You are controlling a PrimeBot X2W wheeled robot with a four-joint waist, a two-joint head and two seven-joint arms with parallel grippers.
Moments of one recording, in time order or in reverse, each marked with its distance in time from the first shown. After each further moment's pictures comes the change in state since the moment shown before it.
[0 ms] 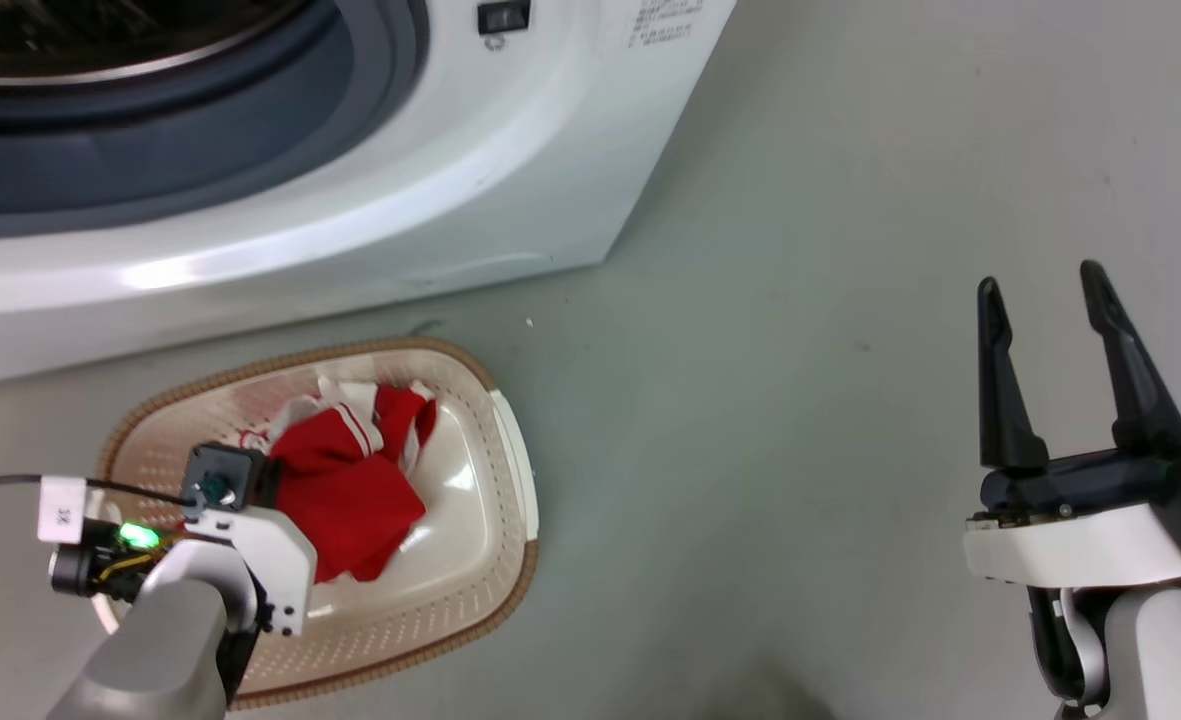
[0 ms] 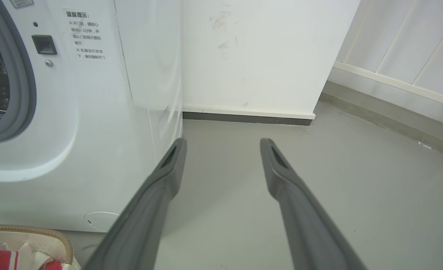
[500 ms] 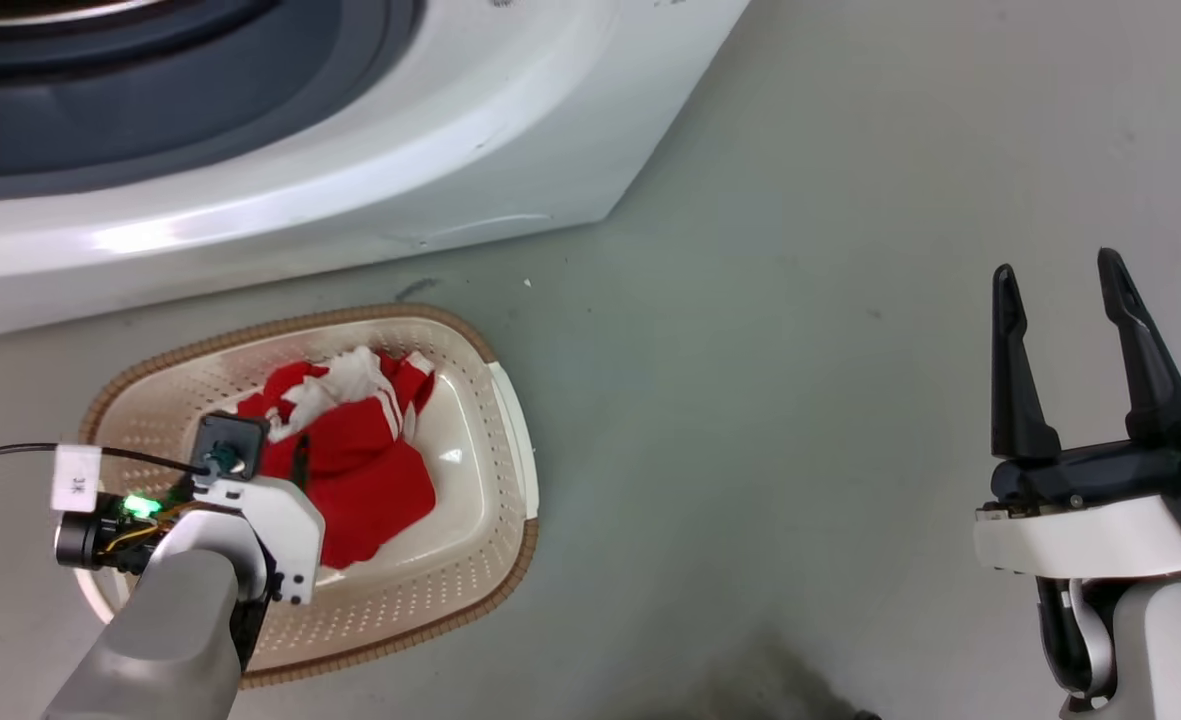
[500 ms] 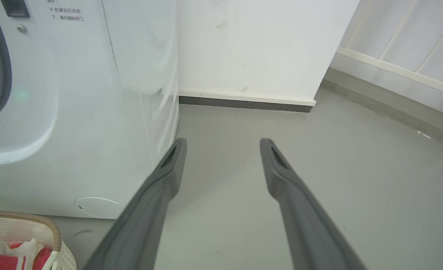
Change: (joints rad) left arm -0.079 -0.049 0.038 0.107 0.066 0.008 -0.002; right arm -0.019 0.000 -0.019 -0.010 -0.005 0.000 0.000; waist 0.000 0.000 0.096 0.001
